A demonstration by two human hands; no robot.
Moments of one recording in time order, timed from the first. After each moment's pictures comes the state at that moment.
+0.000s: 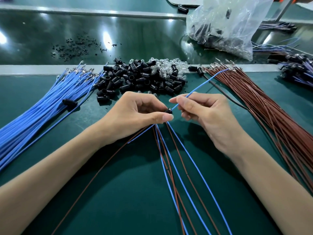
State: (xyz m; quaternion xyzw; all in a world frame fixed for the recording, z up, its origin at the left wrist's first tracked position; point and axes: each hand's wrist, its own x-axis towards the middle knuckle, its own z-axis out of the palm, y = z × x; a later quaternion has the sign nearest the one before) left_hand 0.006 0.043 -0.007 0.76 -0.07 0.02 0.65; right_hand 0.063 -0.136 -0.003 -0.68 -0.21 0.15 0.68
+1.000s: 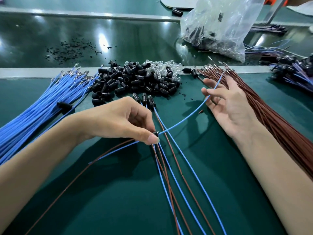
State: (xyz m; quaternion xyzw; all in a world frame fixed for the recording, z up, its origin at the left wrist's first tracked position) left_hand 0.003 0.063 0.017 0.81 -0.12 -0.21 0.54; right_hand 0.107 -0.165 -0.001 -0.57 0.00 0.10 0.82
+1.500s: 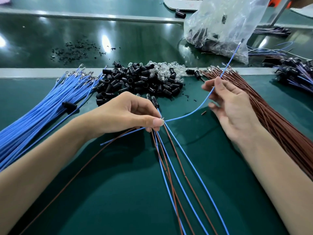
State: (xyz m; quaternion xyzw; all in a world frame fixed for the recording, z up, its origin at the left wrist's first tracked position) left_hand 0.007 0.063 0.008 0.79 -0.08 -0.11 0.59; right_hand 0.102 -0.161 -0.004 -0.60 -0.05 0.08 0.80
